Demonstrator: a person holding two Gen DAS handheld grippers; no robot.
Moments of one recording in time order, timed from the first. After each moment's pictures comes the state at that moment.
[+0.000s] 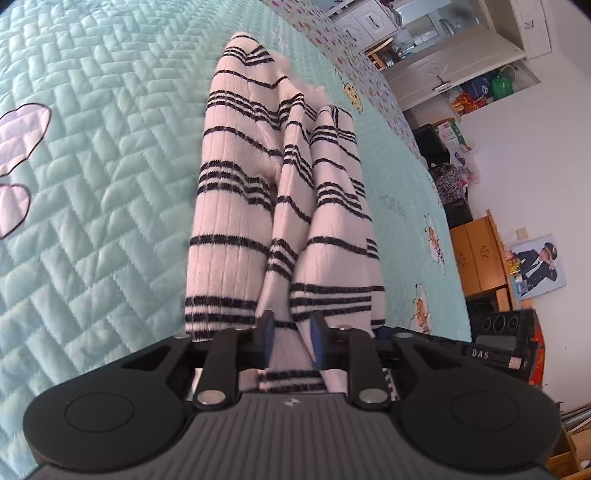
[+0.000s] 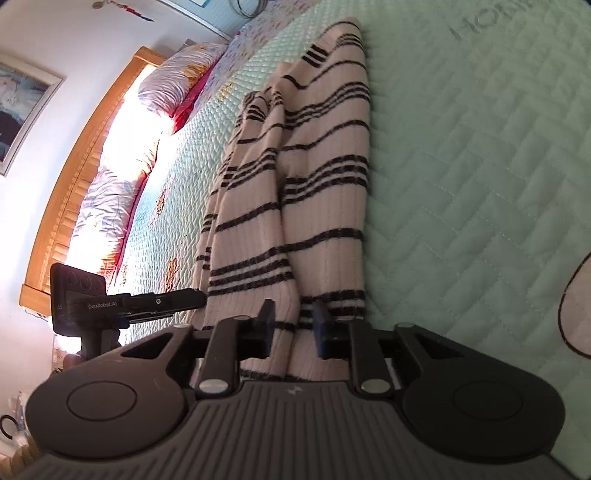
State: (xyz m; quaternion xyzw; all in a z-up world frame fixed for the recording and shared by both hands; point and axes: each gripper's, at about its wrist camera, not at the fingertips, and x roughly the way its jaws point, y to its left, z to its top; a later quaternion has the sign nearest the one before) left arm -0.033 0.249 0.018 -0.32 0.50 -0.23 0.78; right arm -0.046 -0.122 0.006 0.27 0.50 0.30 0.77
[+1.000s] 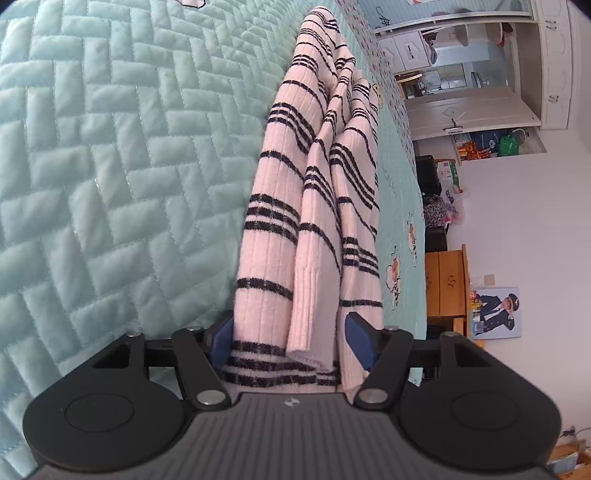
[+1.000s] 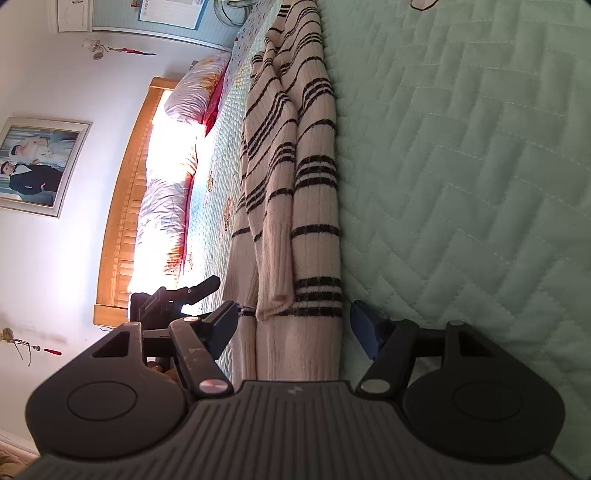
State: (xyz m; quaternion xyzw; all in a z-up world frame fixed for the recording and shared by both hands) left arm -0.182 0.277 -0.009 -0.45 0.50 -0.19 0.72; right arm -0.199 -0.165 -0.035 0.42 0.51 0.32 0.68
